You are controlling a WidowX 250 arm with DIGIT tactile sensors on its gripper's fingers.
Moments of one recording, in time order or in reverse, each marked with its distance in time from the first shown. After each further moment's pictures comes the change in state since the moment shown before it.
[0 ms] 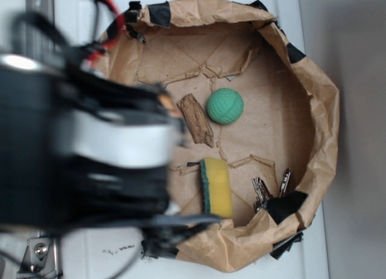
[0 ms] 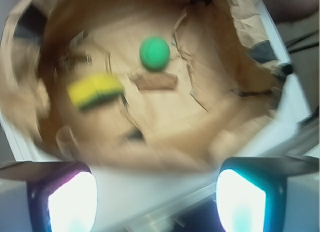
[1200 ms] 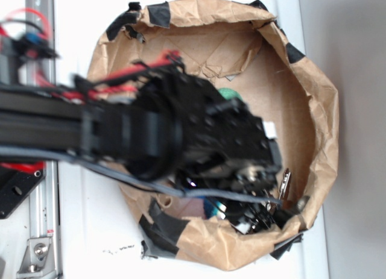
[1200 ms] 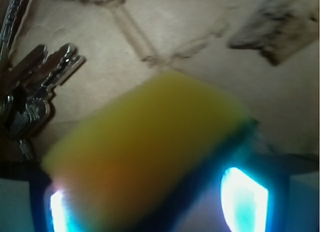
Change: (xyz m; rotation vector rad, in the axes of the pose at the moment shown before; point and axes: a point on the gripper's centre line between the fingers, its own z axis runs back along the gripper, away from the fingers) arm 0.012 -0.066 -0.150 -0.136 0.285 0.366
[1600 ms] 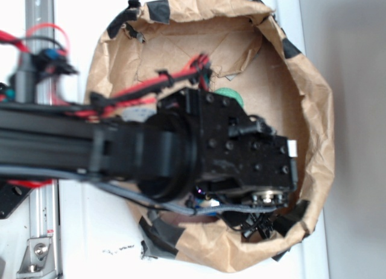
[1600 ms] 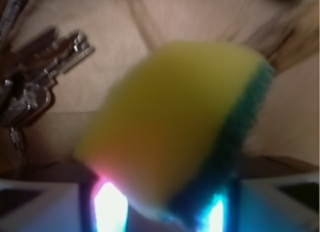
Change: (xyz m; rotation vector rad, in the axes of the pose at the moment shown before) arm 0.001 0.003 0.033 0.087 -0.078 -0.168
